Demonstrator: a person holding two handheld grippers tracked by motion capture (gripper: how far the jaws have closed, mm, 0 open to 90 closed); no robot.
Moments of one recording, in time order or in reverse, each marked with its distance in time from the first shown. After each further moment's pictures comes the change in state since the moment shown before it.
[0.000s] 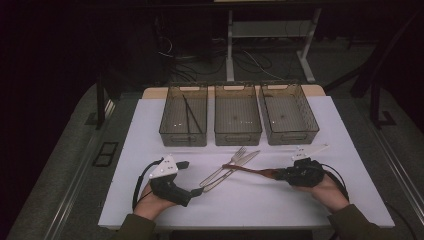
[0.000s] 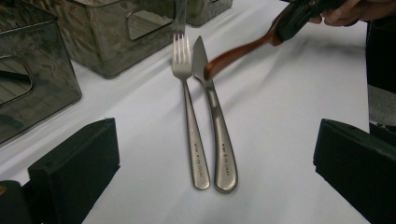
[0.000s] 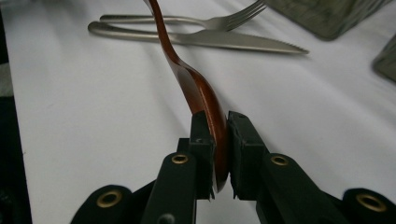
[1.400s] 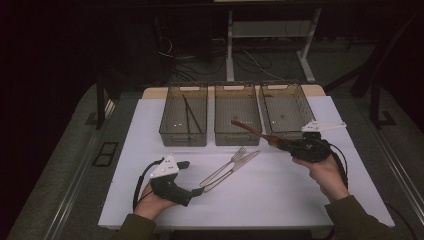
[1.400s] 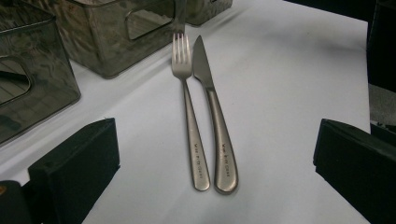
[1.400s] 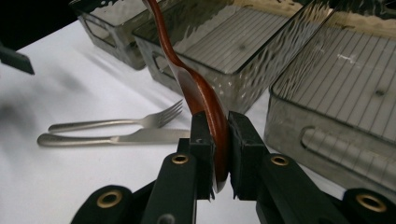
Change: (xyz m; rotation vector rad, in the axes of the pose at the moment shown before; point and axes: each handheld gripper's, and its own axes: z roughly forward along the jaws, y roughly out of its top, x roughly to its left) left arm 0.000 0.000 0.002 0.005 -0.001 0.001; right arm -0.016 0.049 -0.027 -0.190 -0.198 0.155
